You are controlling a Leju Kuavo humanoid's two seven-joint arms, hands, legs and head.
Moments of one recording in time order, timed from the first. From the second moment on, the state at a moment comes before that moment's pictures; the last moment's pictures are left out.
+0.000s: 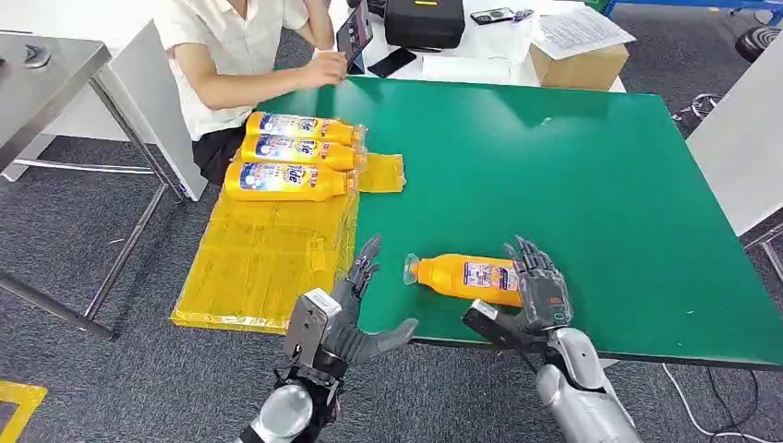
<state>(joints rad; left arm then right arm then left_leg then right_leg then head) -0.13 -0.21 -0.60 -1.29 0.22 0.29 -0.28 -0.29 -0.16 0.31 -0.87 1.00 -0.55 -0.26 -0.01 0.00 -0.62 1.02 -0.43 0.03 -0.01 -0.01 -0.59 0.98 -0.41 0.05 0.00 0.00</state>
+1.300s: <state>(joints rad) -0.10 -0.21 -0.57 -1.29 0.17 0.25 -0.24 -0.42 -0.21 0.38 -0.80 1.03 -0.27 -0.07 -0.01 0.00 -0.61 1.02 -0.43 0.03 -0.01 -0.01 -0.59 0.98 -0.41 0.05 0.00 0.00</state>
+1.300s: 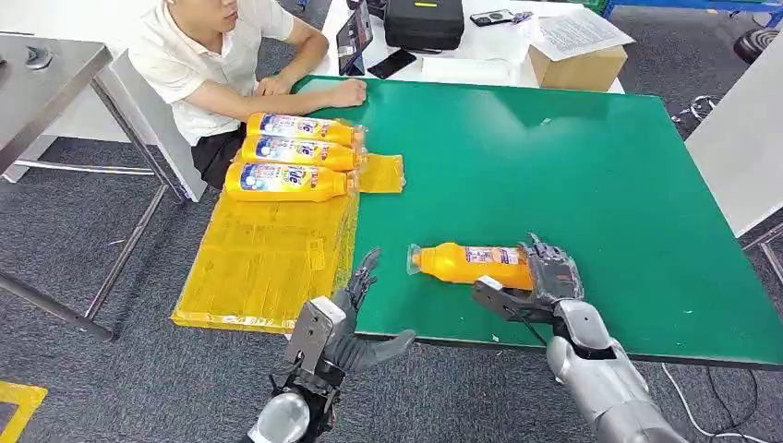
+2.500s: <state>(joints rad) -0.11 -0.22 -0.57 -1.22 0.60 0.20 -0.20 -0.27 -0.10 0.35 -1.17 0.43 -0.20 -0.43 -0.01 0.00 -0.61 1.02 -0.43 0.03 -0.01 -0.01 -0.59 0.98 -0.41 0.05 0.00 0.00</state>
